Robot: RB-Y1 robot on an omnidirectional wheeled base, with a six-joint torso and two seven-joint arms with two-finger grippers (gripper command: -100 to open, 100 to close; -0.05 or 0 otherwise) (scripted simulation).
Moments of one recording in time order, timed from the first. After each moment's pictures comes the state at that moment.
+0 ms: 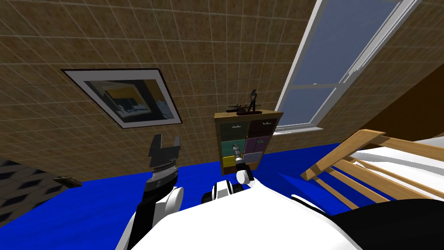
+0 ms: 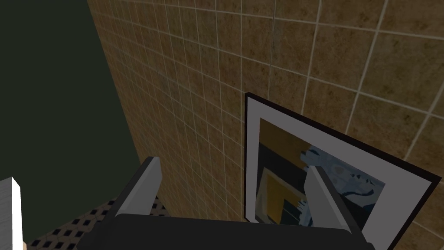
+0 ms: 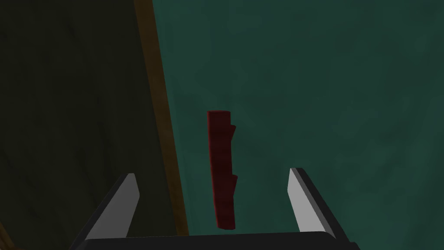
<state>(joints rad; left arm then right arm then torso) 0.47 -0.02 -0.07 -2.39 -0.10 -0.43 0.15 -0.03 -0.36 0.68 -1.38 -1.26 -0.92 -2.30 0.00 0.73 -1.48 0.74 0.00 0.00</state>
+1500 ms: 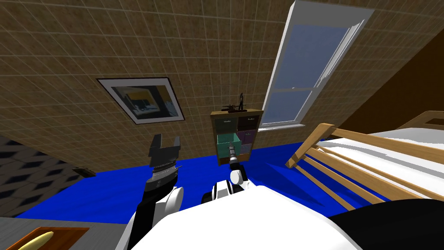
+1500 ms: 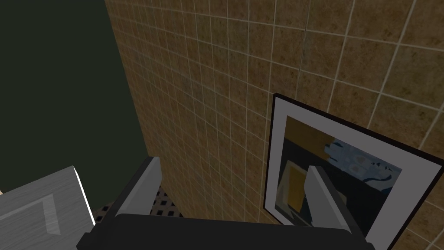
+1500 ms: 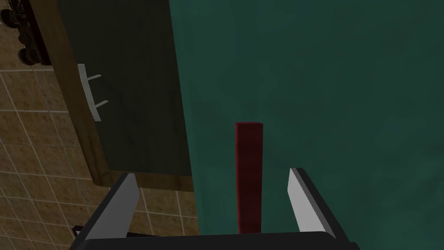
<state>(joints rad) 0.47 -0.02 -0.07 -2.39 -0.10 -0.43 0.15 -0.02 -0.23 0.68 -1.44 -1.27 -0.87 -2.13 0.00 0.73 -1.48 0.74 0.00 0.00</state>
